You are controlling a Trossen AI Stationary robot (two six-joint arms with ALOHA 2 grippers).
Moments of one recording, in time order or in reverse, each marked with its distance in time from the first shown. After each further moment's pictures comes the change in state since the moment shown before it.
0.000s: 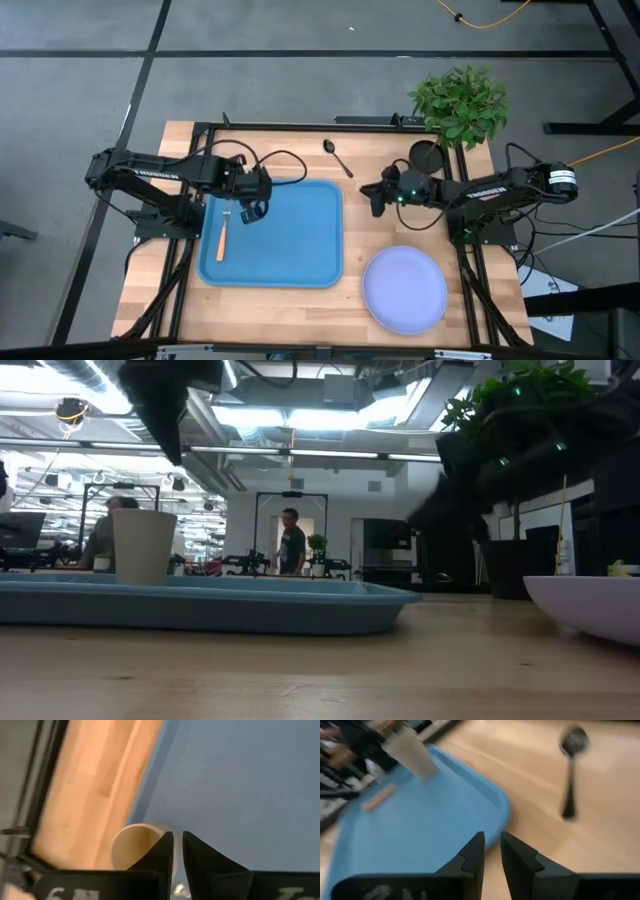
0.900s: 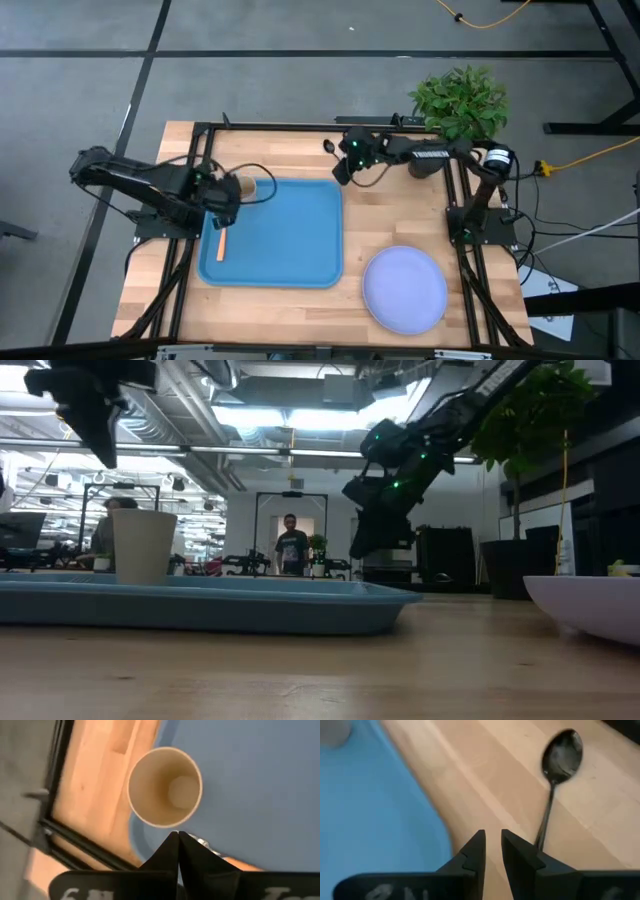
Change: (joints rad) left arm -0.167 -0.250 -0.191 -0.169 -0.084 -0.182; right arm -0.283 0.527 0.746 -0.683 -0.224 -0.295
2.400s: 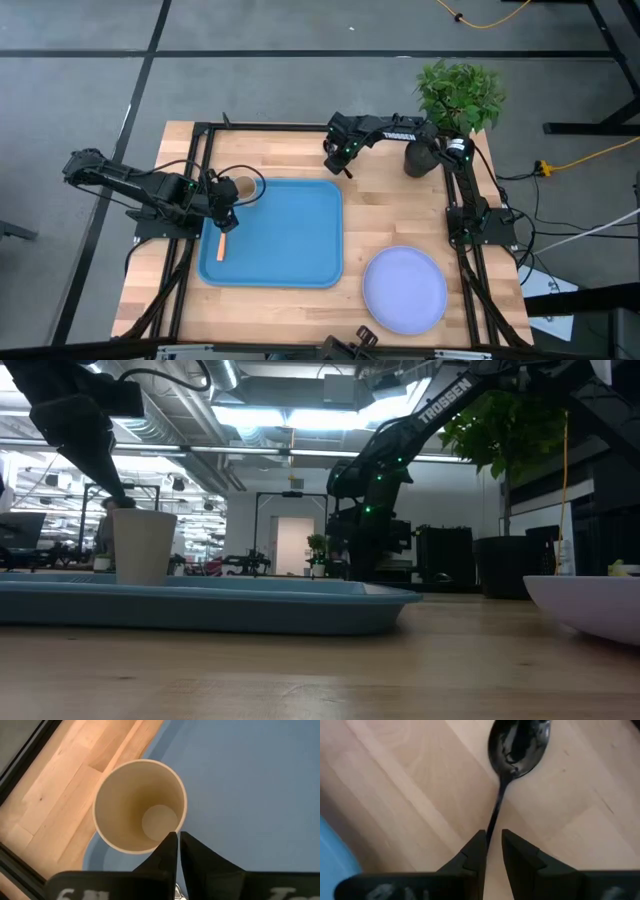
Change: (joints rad) left arm -0.038 -0.234 -0.318 0.358 -0.058 -0.107; right arm -0.087 0.341 0.475 -0.505 0.044 -0.116
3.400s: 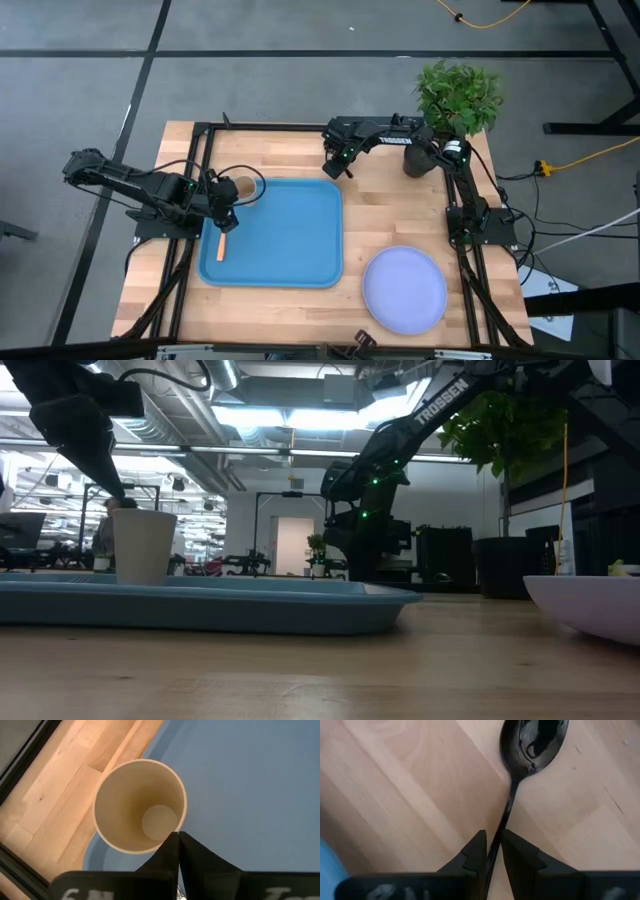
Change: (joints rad) left arm 0.000 0.000 0.000 0.000 0.001 0.002; right arm 0.039 0.025 -0.003 0.004 0.075 0.014
